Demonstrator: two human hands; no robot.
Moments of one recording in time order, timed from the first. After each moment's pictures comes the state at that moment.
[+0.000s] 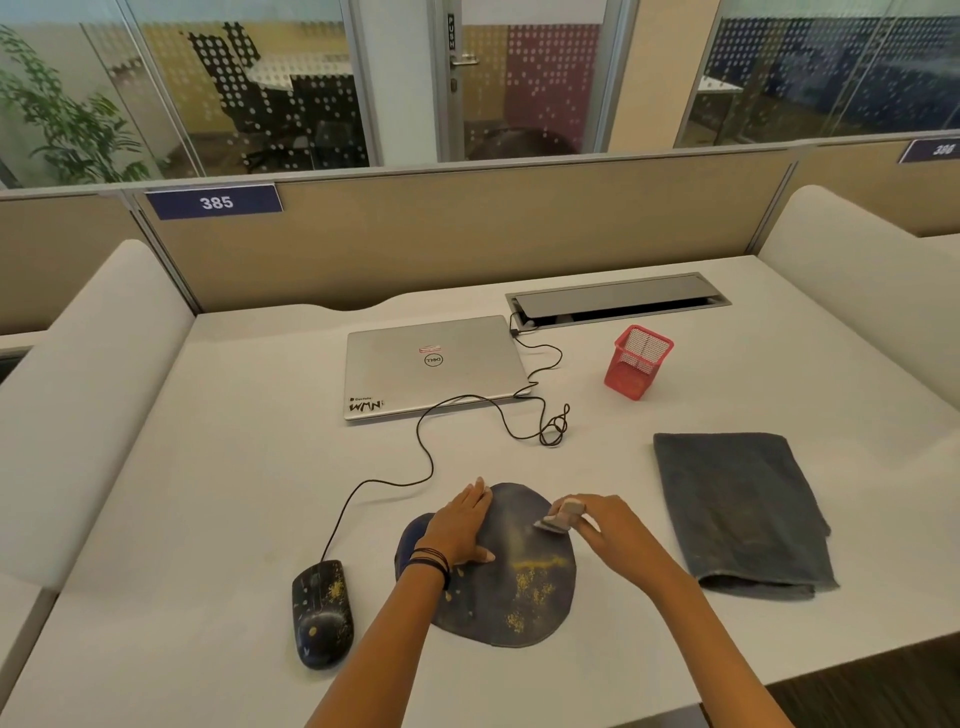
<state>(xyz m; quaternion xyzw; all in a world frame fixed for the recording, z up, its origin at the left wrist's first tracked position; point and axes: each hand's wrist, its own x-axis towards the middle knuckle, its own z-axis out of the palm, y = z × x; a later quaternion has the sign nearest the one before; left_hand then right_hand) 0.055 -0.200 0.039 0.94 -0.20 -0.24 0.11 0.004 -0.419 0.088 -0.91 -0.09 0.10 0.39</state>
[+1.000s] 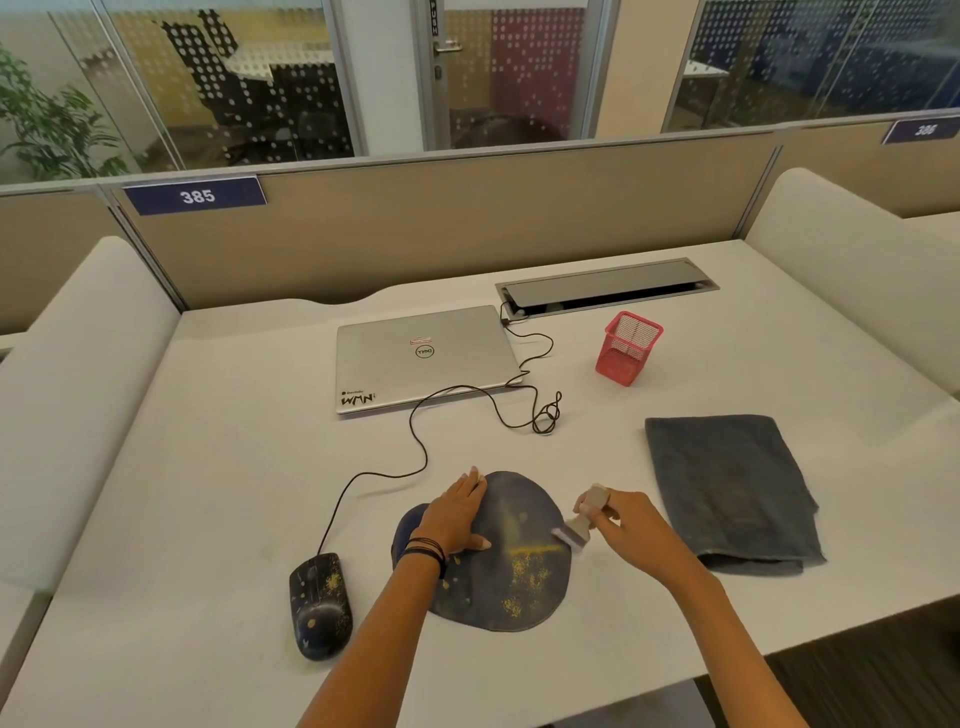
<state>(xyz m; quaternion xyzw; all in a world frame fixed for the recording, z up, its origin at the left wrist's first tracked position) 0.056 -0.199 0.039 0.94 -0.21 -0.24 0.09 -0.011 -0.441 0.081 -0.92 -0.01 0.10 0.39</state>
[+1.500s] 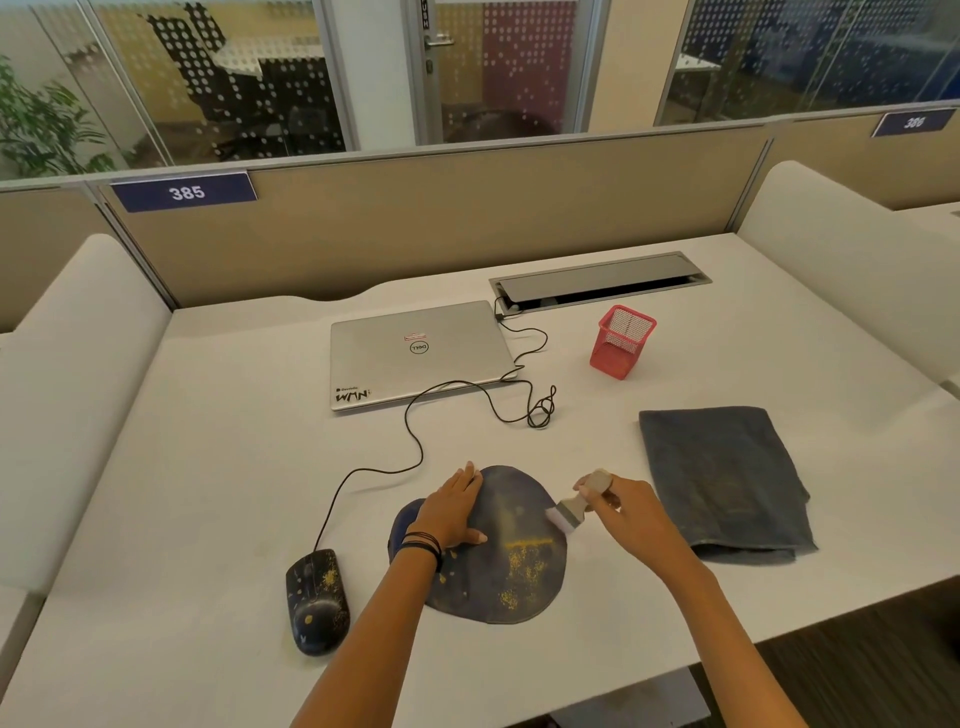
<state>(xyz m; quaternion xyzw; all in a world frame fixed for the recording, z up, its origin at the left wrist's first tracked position) 0.056 -0.198 0.037 0.94 -0.21 -0.24 0.09 -0.013 -0.438 0.088 -0.91 0.04 0.05 0.41</state>
